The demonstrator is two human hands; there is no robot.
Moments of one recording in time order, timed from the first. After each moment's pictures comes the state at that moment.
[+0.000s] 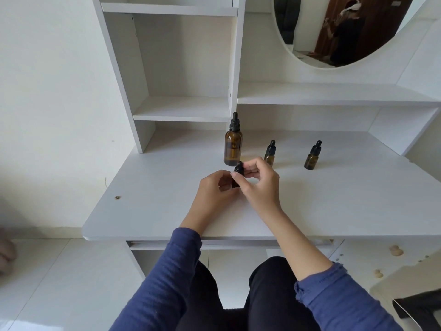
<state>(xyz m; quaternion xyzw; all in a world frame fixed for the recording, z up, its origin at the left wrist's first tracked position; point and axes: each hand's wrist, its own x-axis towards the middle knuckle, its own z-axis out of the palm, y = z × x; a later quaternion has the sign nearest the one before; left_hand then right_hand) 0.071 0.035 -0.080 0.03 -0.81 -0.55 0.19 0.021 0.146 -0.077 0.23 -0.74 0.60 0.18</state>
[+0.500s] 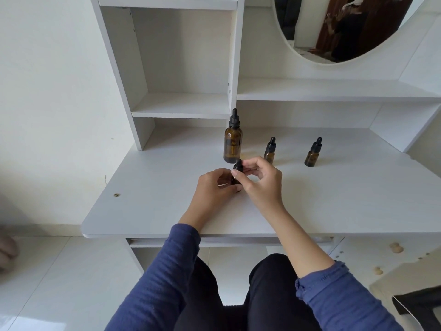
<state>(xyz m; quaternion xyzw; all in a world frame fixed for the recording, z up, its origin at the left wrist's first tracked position) 0.067 0.032 -0.082 0.04 -0.82 -0.54 0.19 0.022 0.149 -0.075 0.23 -0.73 0.63 0.15</state>
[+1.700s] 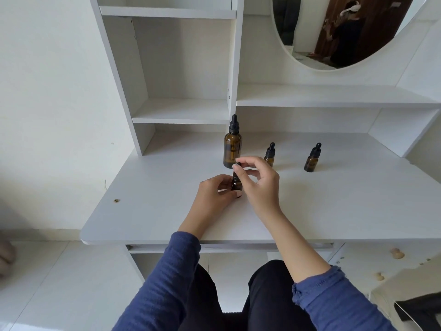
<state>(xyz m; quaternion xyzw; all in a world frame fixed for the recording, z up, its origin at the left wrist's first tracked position) 0.065 0.032 -0.084 0.03 -0.82 -0.54 0.18 0.020 0.142 -0.070 0.24 -0.70 0.64 0.18</state>
